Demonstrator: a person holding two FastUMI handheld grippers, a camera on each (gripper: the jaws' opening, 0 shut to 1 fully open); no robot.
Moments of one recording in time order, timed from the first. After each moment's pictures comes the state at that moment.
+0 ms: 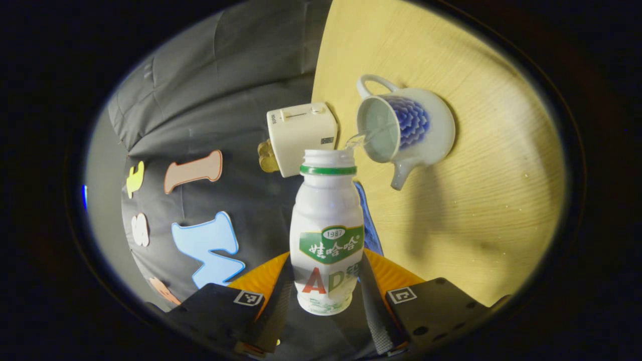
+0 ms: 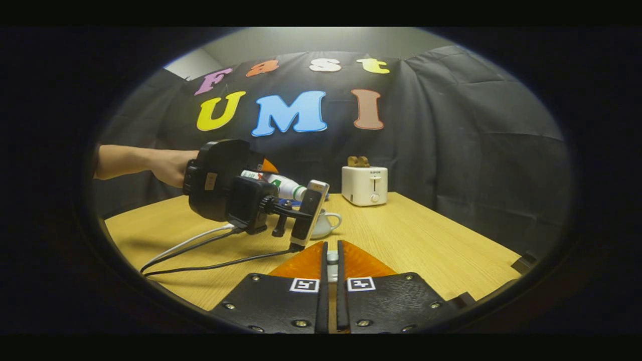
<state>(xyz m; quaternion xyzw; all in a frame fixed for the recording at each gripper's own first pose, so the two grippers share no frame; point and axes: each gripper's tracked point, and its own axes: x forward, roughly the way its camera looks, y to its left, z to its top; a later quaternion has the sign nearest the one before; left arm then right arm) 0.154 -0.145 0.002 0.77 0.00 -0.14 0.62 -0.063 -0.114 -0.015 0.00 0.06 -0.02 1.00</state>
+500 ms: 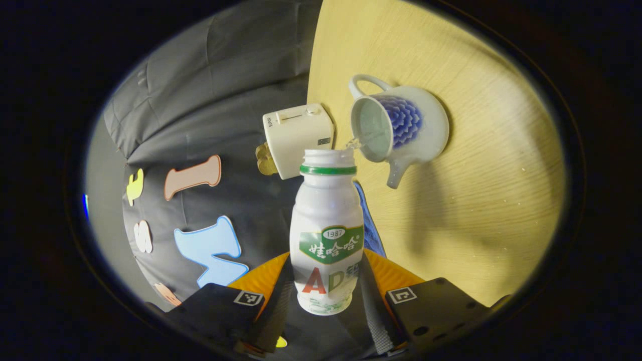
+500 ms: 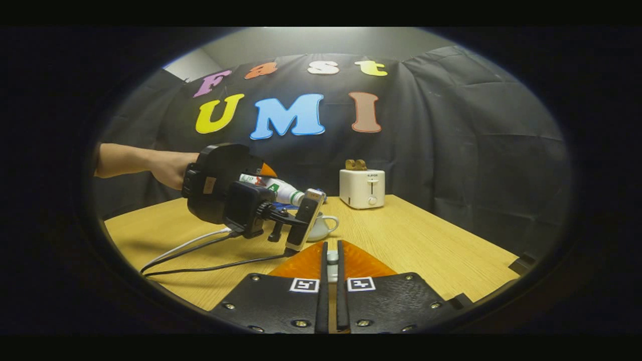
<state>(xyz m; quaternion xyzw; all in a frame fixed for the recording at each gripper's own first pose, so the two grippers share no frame) 0.153 -0.147 0.004 0.79 0.00 -0.15 0.60 -0.064 -0.117 -0.014 0.01 0.05 -0.02 1.00</state>
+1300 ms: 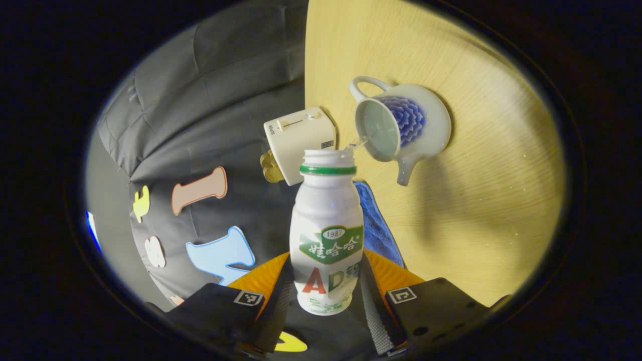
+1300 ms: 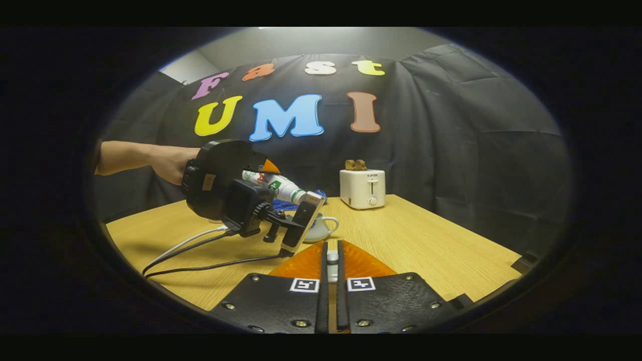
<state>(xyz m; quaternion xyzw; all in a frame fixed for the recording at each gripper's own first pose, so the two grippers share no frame) 0.151 -0.152 0.007 0.82 -0.03 -0.14 0.56 -0.062 -0.119 -0.010 0.02 0.05 -0.01 1.00</state>
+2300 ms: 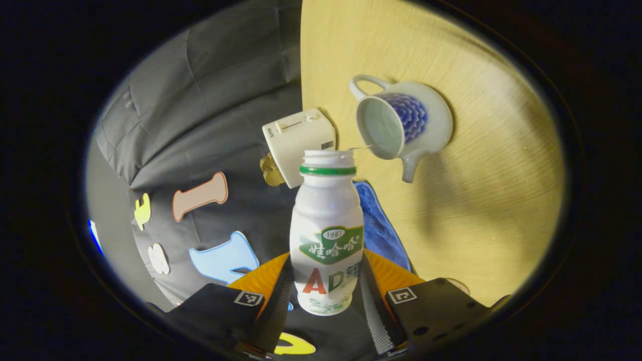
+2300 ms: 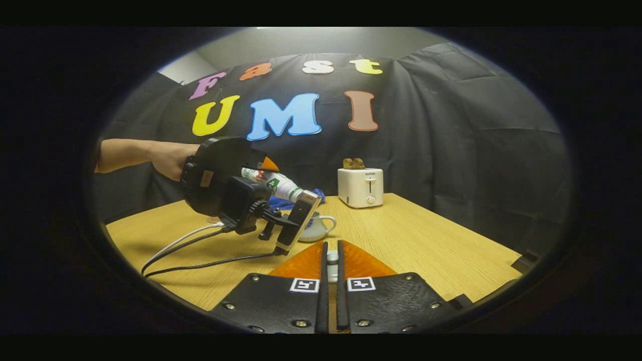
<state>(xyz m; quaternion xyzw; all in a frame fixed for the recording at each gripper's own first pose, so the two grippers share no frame) 0.153 -0.150 0.008 0.82 -0.03 -0.14 0.55 -0.061 -0.126 -0.014 0.02 0.05 -0.02 1.00</state>
